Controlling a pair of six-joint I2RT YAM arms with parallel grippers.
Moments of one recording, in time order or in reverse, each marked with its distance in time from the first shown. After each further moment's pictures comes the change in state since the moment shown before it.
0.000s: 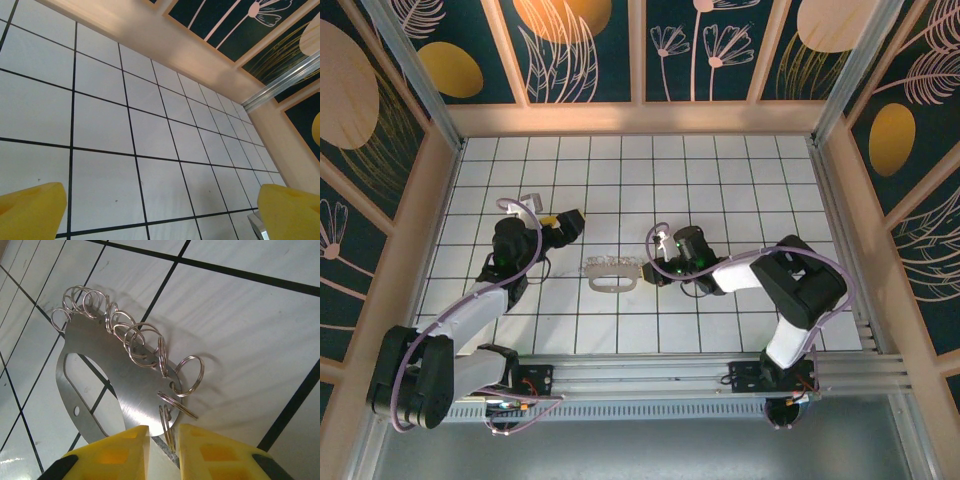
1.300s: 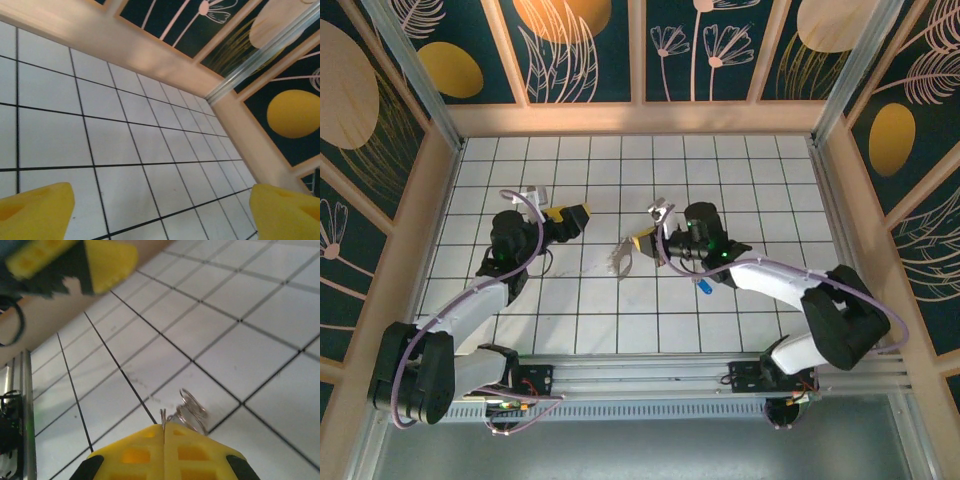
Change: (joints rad) left arm 0.000 0.022 0.056 0.051 0.163 0.000; right arm 0.000 -0.312 0.117 -0.106 -0.053 -0.196
